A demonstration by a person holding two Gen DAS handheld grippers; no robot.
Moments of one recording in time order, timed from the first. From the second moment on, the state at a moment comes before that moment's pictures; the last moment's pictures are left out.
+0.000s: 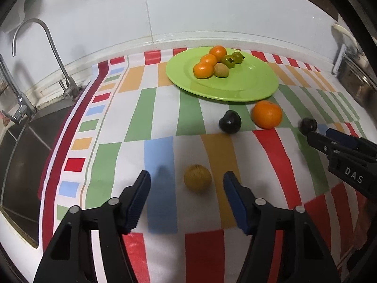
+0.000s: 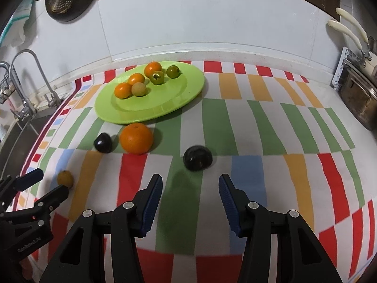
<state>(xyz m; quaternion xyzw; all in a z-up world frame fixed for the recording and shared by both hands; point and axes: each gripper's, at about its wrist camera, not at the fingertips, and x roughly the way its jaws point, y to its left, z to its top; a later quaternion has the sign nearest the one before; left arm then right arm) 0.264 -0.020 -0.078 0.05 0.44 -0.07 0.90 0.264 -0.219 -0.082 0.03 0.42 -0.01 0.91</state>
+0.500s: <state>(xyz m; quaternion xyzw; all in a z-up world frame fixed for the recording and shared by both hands) 0.276 -0.023 -0.084 0.03 0.46 -0.09 0.89 0.291 -0.219 -0.091 0.02 0.43 0.00 0.90</state>
